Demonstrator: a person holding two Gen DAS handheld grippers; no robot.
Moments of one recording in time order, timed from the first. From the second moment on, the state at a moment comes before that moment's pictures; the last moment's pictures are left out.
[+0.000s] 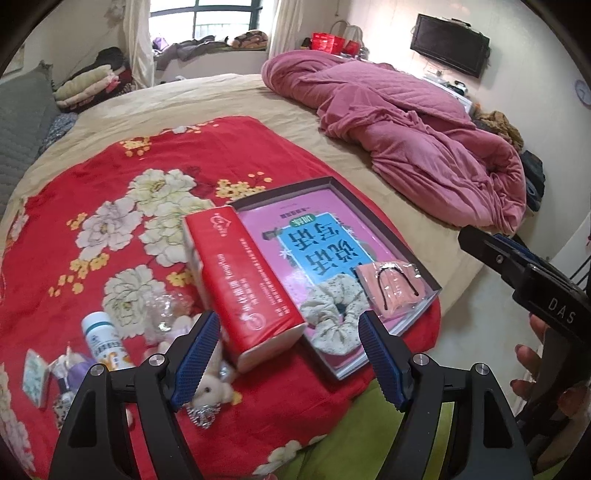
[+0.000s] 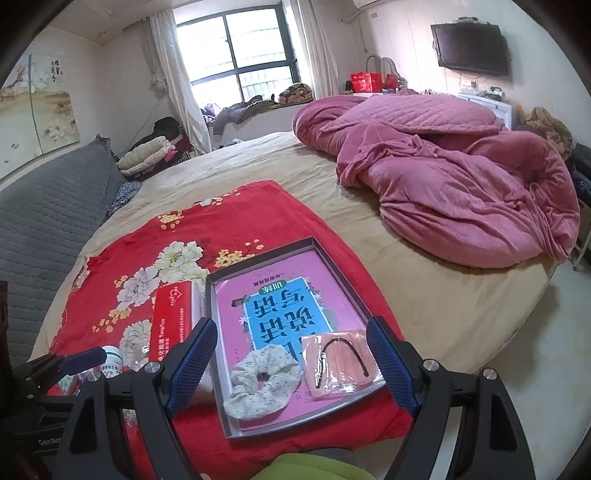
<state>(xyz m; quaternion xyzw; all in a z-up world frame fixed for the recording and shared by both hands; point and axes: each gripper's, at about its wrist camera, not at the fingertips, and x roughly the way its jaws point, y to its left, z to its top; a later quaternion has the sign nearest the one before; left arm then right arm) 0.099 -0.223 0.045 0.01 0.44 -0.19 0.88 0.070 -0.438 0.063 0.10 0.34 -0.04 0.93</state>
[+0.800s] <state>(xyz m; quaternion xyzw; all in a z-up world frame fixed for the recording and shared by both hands) 0.071 -0.112 0.076 -0.03 0.43 -0.13 0.90 0.055 -0.329 0.109 0.04 0.31 0.04 0.95</state>
